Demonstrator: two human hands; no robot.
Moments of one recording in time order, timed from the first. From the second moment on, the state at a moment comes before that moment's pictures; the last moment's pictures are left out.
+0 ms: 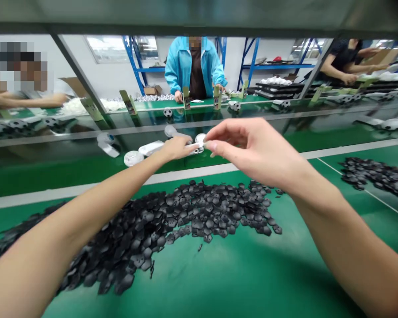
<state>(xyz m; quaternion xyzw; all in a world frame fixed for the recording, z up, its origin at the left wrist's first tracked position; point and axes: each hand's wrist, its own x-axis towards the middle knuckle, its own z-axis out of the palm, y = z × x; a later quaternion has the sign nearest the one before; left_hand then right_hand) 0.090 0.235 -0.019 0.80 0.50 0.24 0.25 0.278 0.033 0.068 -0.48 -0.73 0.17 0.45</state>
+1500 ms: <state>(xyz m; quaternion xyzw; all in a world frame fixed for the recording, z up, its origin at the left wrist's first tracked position) 0.011 0.070 0.054 0.46 0.34 0.52 0.63 0.221 0.058 -0.039 -0.38 -0.92 0.03 0.06</state>
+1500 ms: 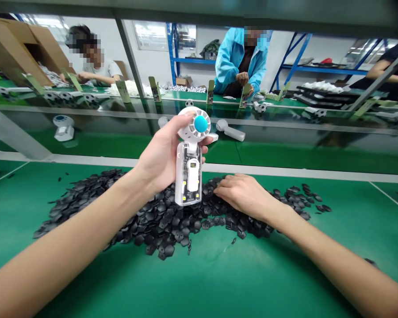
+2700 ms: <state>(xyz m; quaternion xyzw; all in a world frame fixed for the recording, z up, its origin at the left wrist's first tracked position) 0.025 0.028 0.006 0.73 0.39 0.46 0.31 0.219 0.005 0.040 -0.40 -0.58 0.56 0.42</state>
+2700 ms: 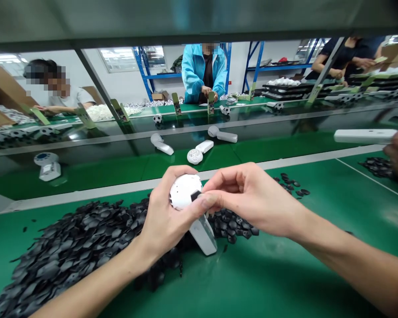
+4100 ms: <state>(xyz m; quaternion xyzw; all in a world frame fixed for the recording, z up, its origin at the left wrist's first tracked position) 0.022 0.032 0.023 0.74 0.40 0.40 0.38 0.230 0.055 -0.023 -0.49 -0.83 0.21 0.16</state>
